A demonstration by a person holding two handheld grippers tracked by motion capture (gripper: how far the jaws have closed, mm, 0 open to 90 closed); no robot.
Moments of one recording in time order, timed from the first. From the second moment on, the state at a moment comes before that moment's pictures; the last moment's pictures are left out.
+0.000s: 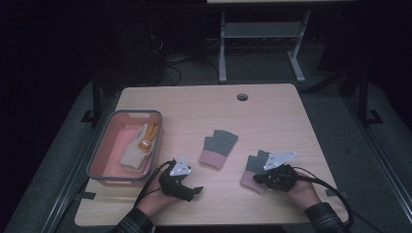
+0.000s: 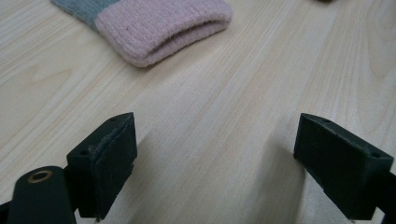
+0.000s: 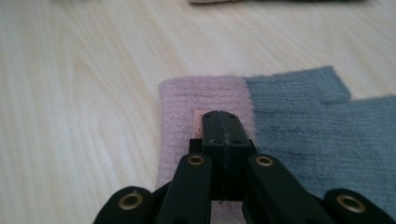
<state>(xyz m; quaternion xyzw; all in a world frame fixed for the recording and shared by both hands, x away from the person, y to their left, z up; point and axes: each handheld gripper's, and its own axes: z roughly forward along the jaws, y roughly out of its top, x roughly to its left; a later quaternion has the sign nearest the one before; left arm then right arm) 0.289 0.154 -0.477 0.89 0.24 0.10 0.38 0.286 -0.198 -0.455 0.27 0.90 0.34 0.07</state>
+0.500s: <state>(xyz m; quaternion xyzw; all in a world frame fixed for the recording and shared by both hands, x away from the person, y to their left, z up) 0.288 0.154 -0.477 0.89 0.24 0.10 0.38 0.280 -0.183 -0.448 0.25 0.90 0.35 0.08</state>
